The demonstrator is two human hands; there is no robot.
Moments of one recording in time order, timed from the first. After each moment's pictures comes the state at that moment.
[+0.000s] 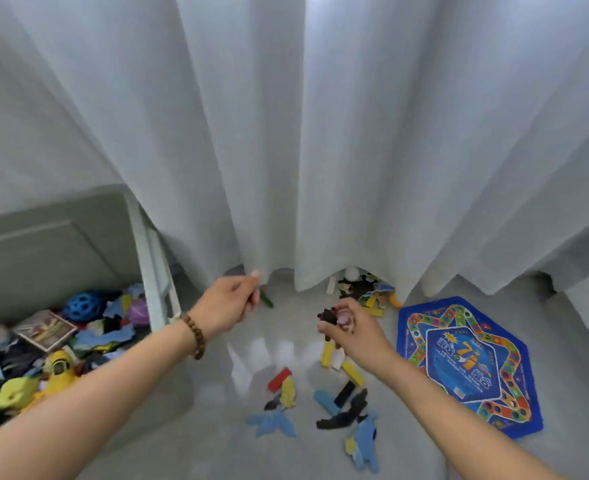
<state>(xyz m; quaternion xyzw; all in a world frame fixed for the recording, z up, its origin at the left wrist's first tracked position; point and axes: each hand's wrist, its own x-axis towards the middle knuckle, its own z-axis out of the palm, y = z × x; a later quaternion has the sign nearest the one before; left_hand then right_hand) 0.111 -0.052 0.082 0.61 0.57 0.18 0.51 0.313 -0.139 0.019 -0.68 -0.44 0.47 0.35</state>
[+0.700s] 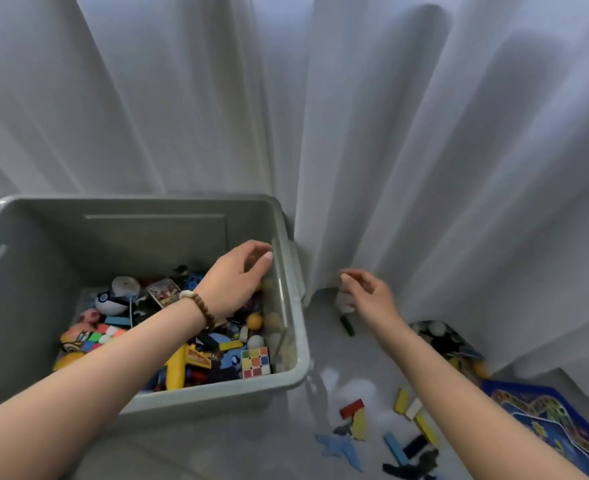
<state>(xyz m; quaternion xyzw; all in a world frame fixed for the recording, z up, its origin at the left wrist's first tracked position) -0.067 -0.044 0.159 0.65 0.61 0.29 0.34 0.154 -0.038 0.105 -0.63 -0.48 0.47 0.39</state>
